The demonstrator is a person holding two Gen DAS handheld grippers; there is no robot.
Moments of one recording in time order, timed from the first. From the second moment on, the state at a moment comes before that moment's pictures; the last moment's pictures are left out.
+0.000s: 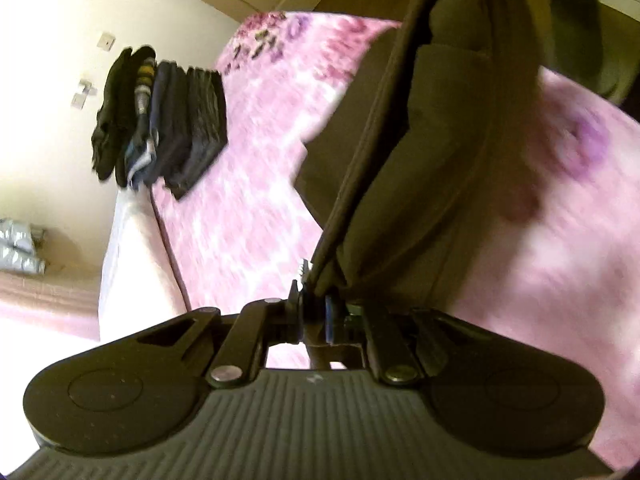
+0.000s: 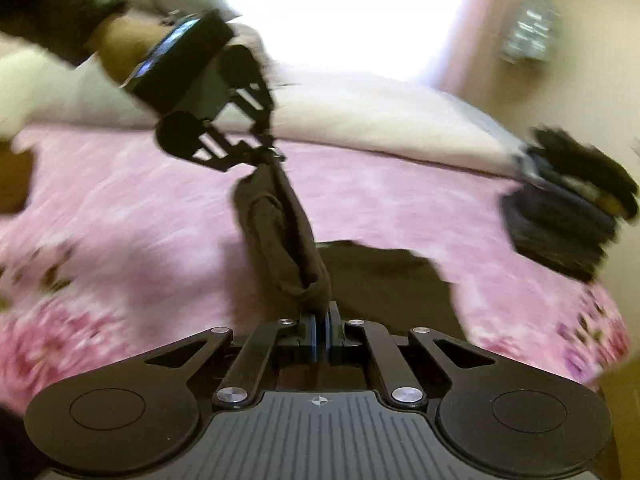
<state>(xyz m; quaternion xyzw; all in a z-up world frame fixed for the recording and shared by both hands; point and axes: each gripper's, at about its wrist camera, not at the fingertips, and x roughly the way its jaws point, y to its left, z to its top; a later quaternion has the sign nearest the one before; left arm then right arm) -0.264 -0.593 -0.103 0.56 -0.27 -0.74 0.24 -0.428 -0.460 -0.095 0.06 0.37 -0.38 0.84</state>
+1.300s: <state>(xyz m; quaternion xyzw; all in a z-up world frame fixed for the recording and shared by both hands) -0.335 -0.859 -0.180 0.50 0.22 -0.78 0.31 -0.627 -0.662 -0.237 0.48 0.26 -0.52 0.65</state>
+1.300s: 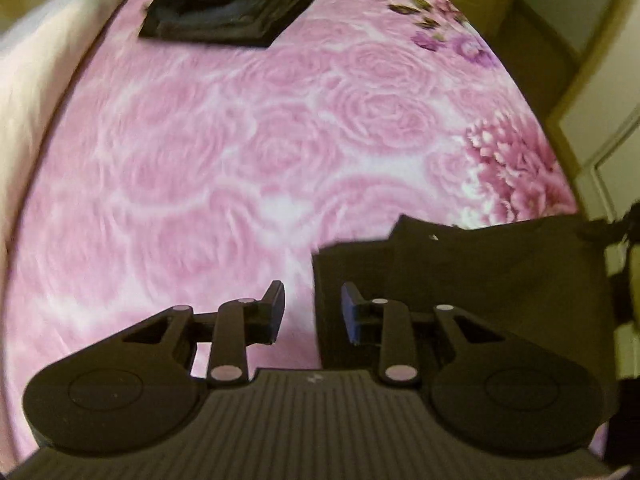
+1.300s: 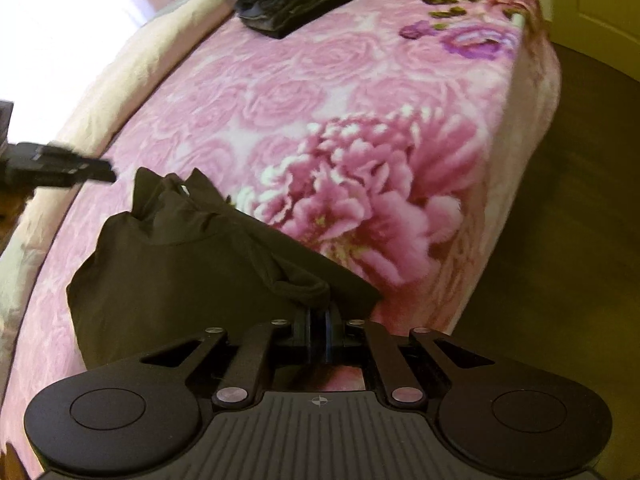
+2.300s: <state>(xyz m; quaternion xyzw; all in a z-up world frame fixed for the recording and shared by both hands) -0.358 -0.894 -0.244 0.49 0.27 -0.78 0.29 -0.648 -0.677 -0.266 0.54 0.18 -0.54 0.61</state>
